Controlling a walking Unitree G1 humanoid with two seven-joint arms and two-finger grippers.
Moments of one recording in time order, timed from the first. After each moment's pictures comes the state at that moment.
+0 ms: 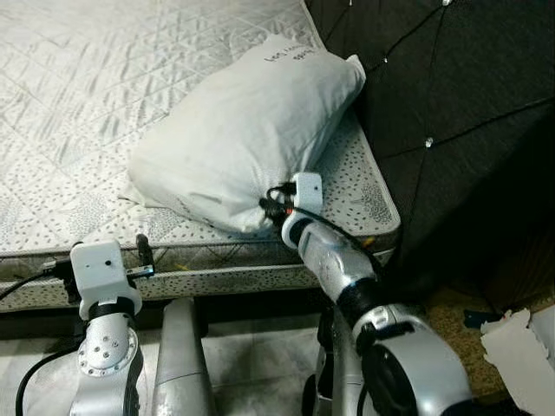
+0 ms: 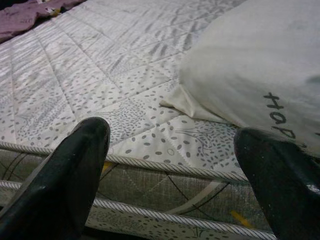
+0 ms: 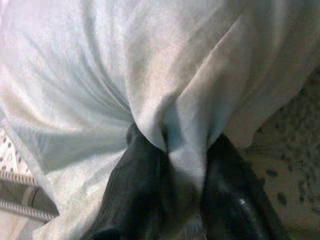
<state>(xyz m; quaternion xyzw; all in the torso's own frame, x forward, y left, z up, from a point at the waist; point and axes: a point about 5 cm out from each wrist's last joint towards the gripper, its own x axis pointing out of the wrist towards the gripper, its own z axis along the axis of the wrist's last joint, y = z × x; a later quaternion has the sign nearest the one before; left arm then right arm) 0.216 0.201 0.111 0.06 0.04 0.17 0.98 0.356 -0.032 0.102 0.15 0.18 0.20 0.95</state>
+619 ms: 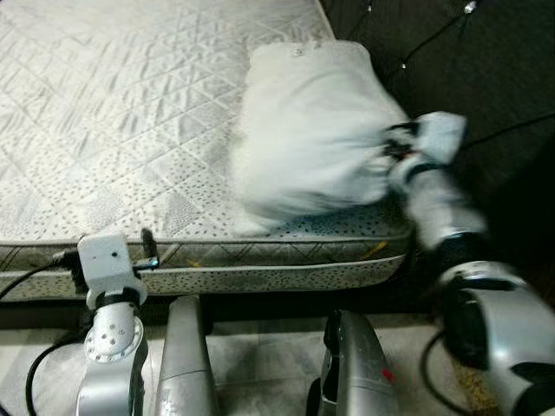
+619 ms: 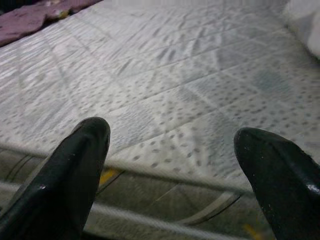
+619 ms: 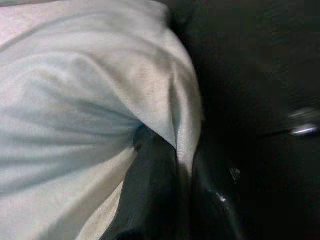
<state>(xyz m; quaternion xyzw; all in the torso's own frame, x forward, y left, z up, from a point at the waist) 0.236 0.195 0.111 0.05 0.03 0.16 0.99 0.397 -0.221 0.177 0.06 0.05 -0.05 1.00</state>
